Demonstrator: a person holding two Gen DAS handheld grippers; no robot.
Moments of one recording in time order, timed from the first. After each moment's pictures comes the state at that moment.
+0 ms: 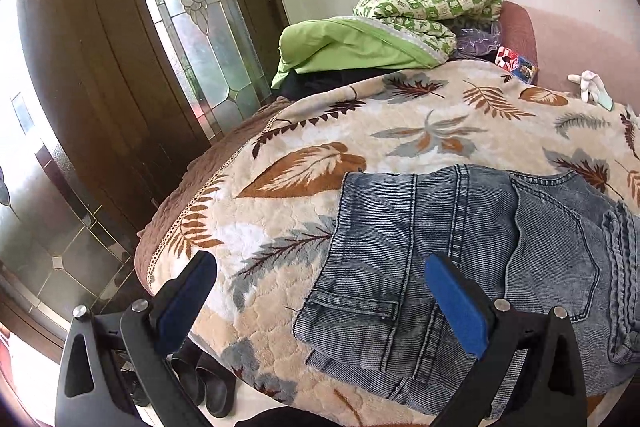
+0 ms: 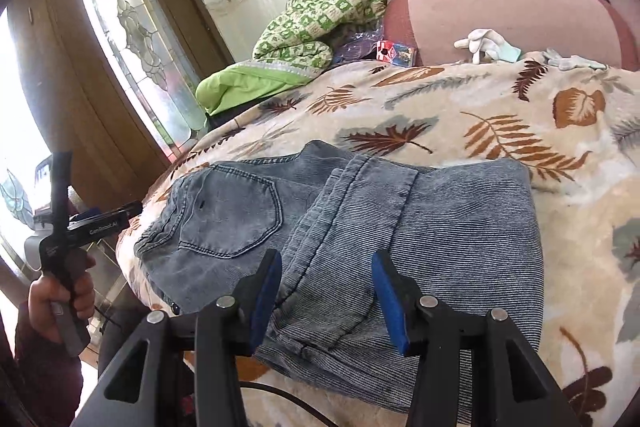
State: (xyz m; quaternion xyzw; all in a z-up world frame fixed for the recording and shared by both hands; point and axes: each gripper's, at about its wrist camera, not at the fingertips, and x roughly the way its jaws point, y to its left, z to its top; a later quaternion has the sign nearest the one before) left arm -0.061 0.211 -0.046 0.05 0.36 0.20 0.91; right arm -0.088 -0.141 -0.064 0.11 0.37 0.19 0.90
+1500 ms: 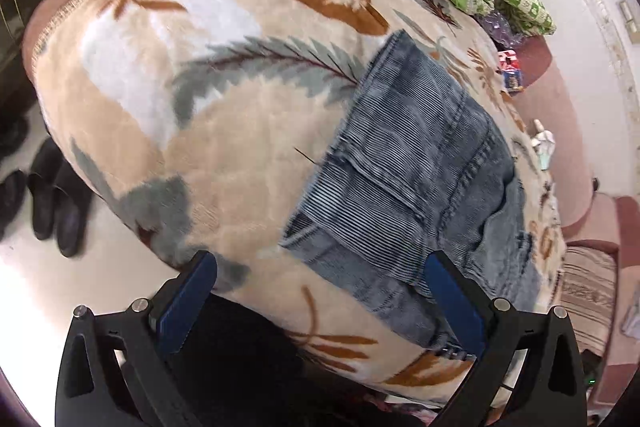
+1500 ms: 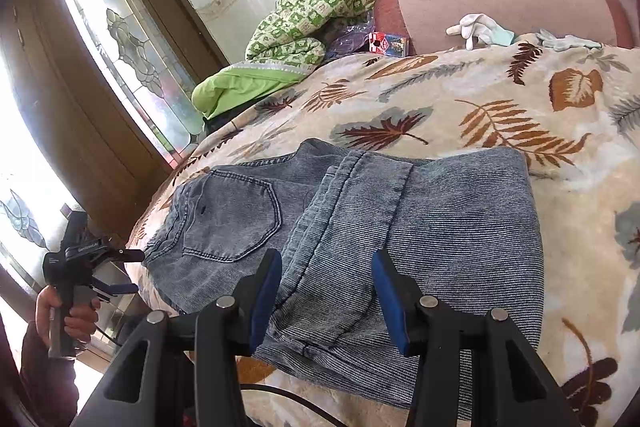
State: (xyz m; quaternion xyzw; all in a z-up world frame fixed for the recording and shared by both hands) left arm -0.085 0.297 -0.120 -0.34 0.54 0.03 0.77; right arm -0.084 -0.148 -0.061 0.14 0.39 0.19 0.89
